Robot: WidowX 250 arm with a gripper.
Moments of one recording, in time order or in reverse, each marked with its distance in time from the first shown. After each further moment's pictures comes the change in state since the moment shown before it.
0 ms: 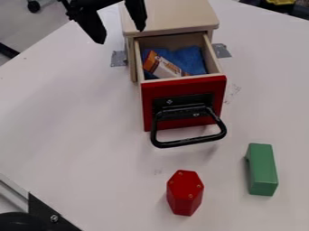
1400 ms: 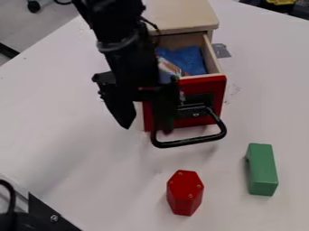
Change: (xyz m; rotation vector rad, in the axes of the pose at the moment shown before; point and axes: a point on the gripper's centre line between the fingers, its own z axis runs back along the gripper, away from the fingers) arm -0.094 -0.019 -0.071 0.099 0.061 -0.356
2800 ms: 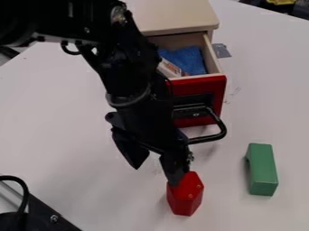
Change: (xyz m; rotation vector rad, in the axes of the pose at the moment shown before) arm -0.039 -0.022 -0.026 -0.010 -0.001 -0.215
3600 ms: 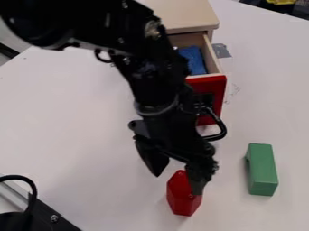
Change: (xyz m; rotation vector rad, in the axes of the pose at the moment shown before) arm 0.013 -0.021 -0.016 -0.001 0.012 0.000
